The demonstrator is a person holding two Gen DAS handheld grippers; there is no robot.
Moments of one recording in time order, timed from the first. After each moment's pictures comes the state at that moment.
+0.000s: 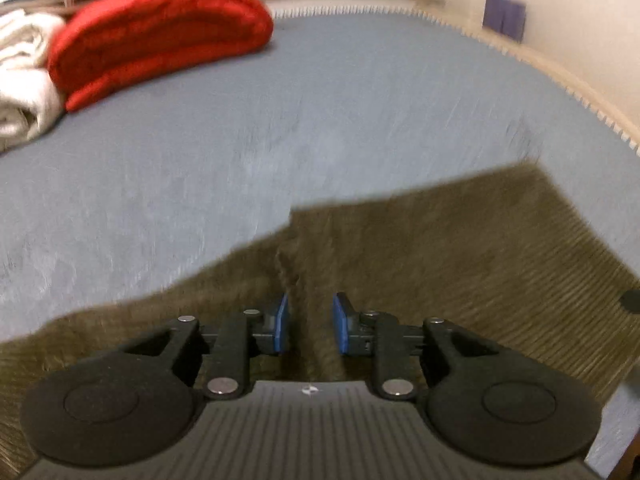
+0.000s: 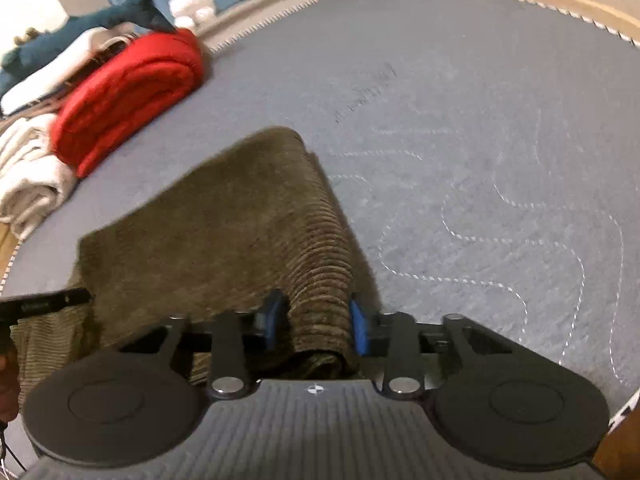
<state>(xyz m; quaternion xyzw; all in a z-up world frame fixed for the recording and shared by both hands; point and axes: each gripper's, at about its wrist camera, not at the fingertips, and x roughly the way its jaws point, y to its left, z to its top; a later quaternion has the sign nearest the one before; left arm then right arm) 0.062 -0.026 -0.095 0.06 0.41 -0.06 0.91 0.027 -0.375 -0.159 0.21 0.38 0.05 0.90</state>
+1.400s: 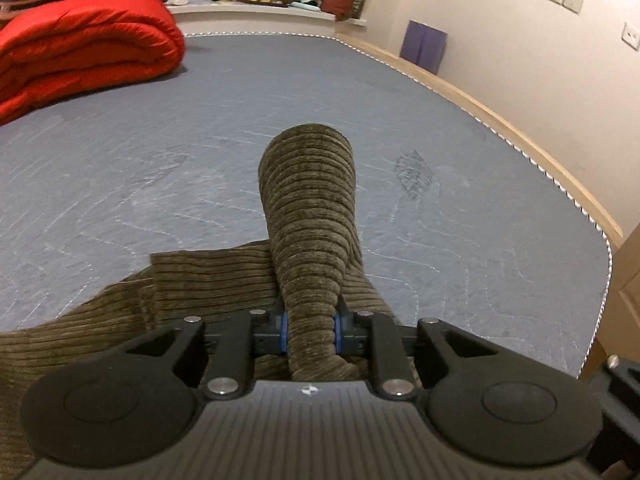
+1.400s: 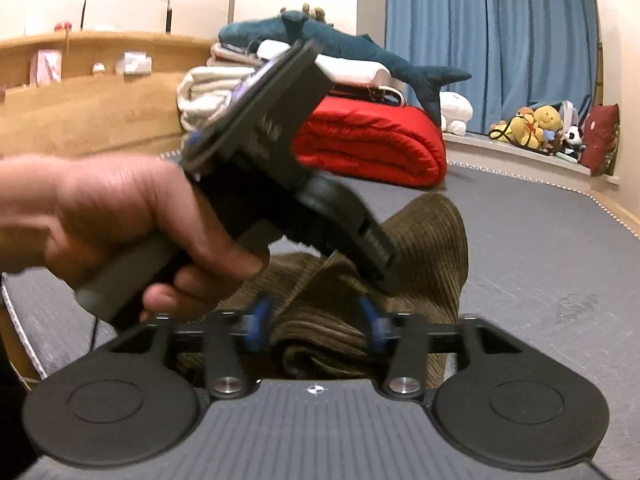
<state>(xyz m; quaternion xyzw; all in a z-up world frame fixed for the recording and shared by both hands) 0.062 -0.054 -0.083 -0.01 0.39 -0.18 0.90 -0.054 -0.216 -0.087 -0.05 0.17 0.30 0.94</state>
